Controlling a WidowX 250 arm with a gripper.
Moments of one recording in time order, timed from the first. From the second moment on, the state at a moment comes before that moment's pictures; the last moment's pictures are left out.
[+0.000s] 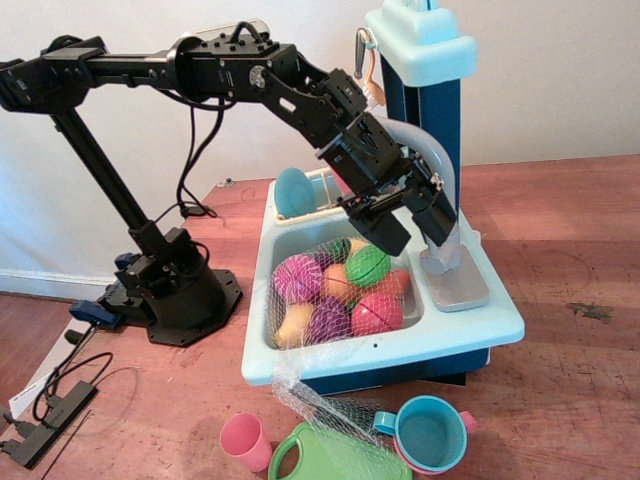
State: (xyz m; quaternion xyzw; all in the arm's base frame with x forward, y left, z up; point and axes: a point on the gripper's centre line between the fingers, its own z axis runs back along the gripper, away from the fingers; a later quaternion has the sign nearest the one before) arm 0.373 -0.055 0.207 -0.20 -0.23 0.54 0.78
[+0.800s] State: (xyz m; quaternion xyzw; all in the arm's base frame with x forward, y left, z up) arm 0.397 -0.066 0.206 -0.20 -0.21 0.51 0.81
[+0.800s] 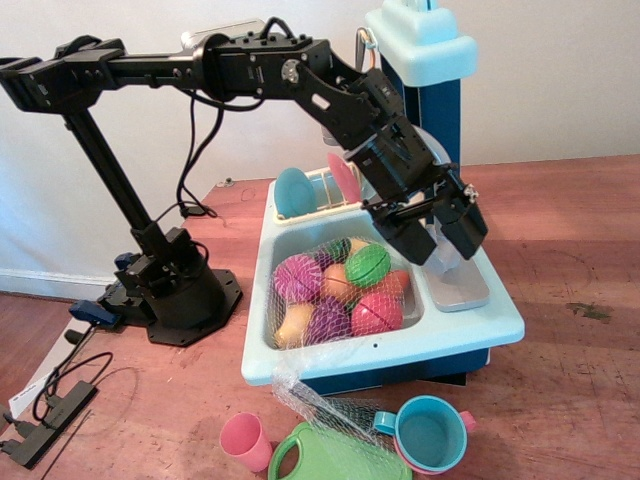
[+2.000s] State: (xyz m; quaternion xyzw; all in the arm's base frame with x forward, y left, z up) arm 0.423 -0.038 0.192 -0.19 -0.24 0.55 0.78
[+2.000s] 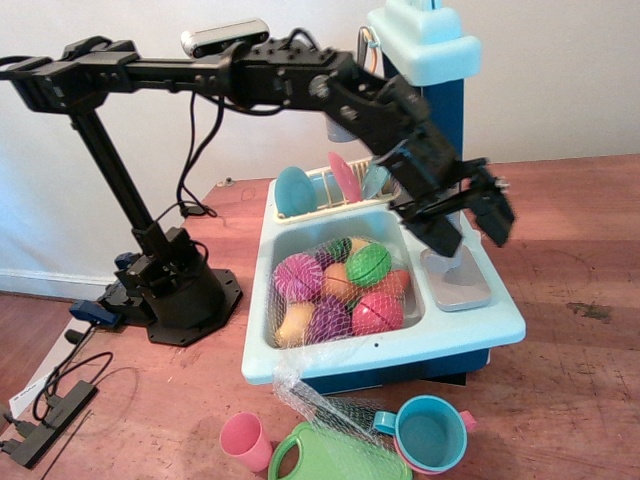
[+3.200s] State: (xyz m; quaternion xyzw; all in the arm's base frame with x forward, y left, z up) arm 0.280 -0.009 0.124 -0.19 -0.20 0.56 0.78
